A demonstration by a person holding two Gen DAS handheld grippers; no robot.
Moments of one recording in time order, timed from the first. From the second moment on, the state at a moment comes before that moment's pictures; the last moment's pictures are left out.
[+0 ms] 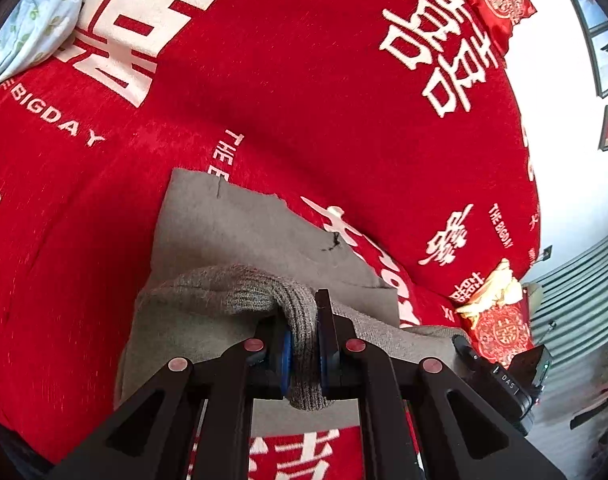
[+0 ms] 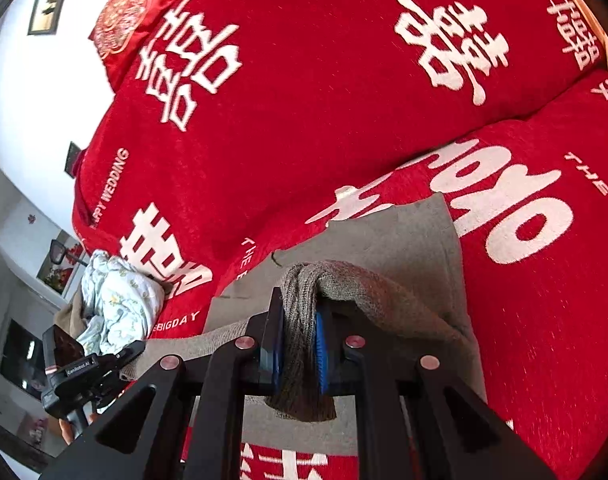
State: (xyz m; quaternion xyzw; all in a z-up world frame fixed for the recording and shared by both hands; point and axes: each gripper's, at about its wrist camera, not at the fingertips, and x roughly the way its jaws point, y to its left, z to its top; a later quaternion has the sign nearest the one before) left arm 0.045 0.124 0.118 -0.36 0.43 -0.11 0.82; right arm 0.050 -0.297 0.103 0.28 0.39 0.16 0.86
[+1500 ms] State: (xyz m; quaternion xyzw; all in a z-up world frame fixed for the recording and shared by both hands) left arm 0.157 0.059 0.052 -0.13 0.49 -0.04 0.86; right arm 0.160 -0.251 0.046 0.13 0.44 0.11 0.88
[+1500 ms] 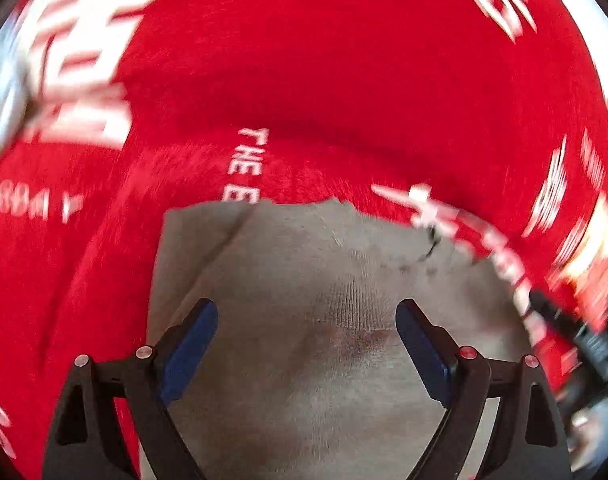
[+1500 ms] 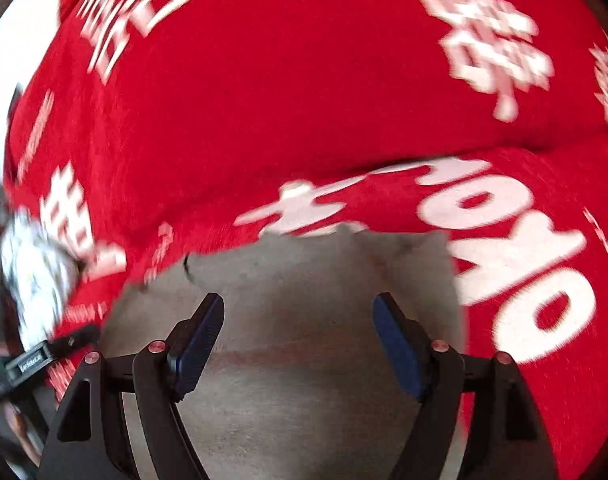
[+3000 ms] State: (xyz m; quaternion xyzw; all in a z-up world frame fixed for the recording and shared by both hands) left arm 0.017 0.032 0.012 -0.03 0.46 -0.01 0.89; right arm 0.009 -0.221 0.004 -0.04 0.42 0.05 0.90
